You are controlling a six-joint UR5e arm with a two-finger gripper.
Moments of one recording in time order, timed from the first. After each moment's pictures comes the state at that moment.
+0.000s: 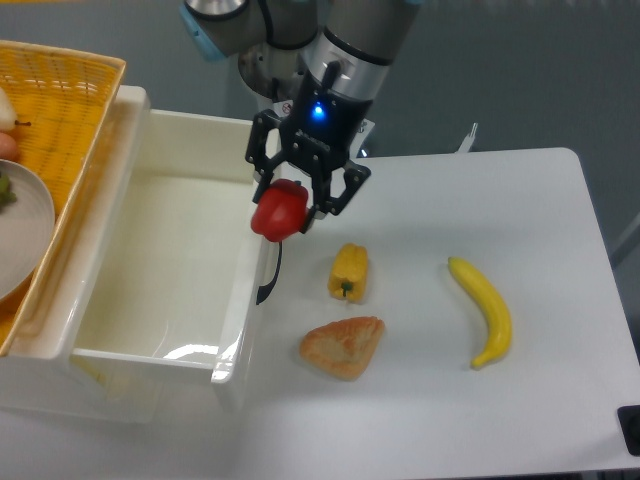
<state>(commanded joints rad) 2.49 -1.59 -1.57 -1.34 0.98 0.96</state>
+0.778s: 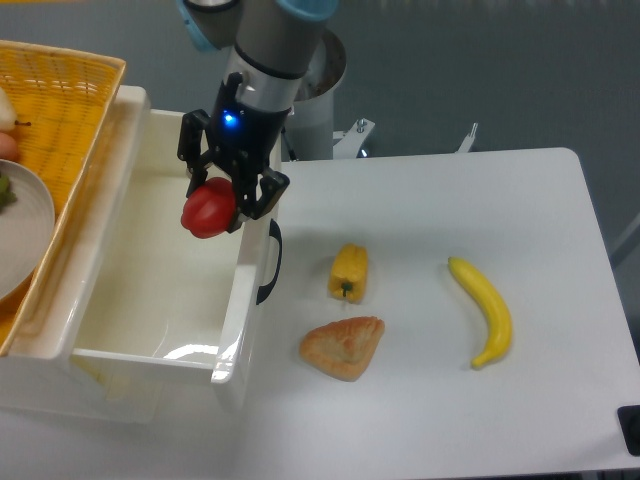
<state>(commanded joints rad) 2.34 -1.60 -1.59 -1.35 1.12 0.98</state>
